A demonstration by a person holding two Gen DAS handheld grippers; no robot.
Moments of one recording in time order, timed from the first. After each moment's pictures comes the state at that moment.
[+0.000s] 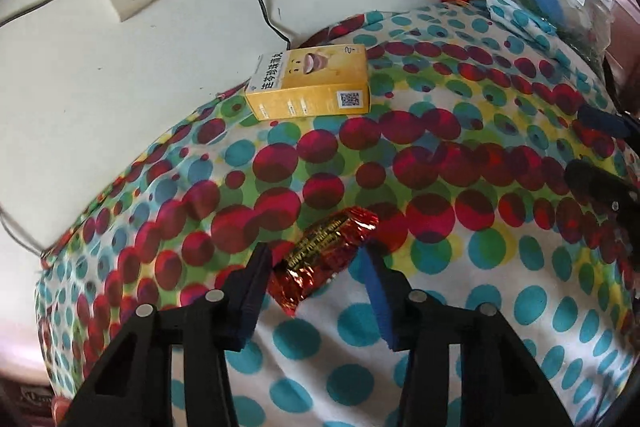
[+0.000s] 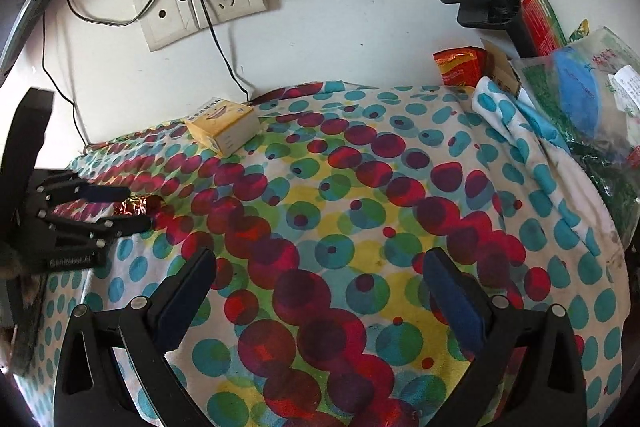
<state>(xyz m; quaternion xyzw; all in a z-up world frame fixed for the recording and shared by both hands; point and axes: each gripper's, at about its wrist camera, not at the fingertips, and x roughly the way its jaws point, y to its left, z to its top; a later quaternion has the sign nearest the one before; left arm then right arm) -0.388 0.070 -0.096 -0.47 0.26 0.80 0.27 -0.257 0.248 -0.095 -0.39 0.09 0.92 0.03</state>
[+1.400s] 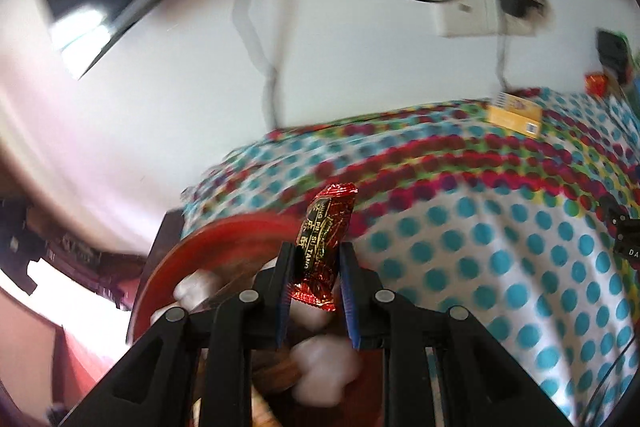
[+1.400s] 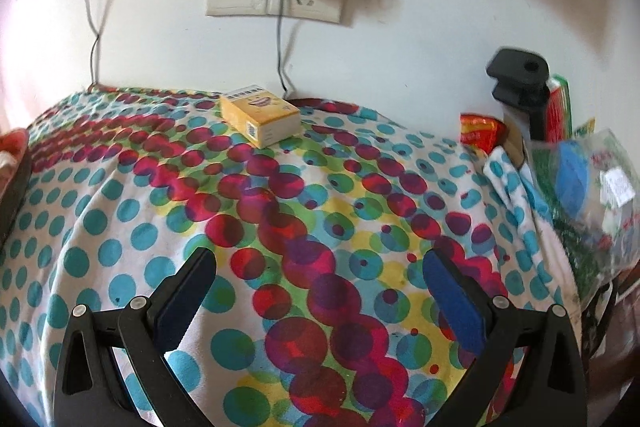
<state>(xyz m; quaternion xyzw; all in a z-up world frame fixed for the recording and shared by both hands) -0.266 -0.121 0.017 -0.41 0.15 0.90 -0.05 -0.251 0.190 -0.087 -0.36 -0.07 0.93 0.03</state>
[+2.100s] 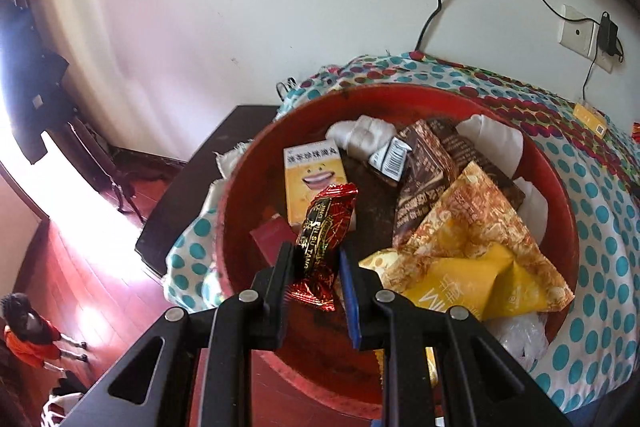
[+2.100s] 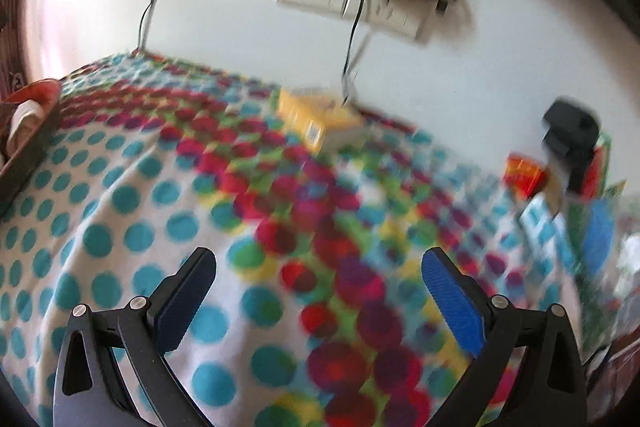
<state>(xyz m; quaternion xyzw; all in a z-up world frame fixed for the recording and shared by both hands) -0.156 -0.297 -0.028 -0.43 0.02 0.89 -0.12 -0.262 0.159 -0.091 -0.35 -0.15 0.93 -0.03</state>
